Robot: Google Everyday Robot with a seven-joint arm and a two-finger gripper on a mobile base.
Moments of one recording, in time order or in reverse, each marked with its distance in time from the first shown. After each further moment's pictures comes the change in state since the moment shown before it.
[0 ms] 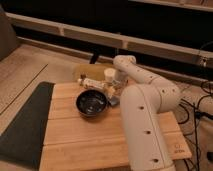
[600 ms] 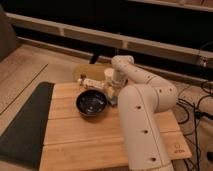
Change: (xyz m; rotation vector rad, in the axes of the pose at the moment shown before) arm 0.001 -0.001 0.004 0.018 0.021 0.007
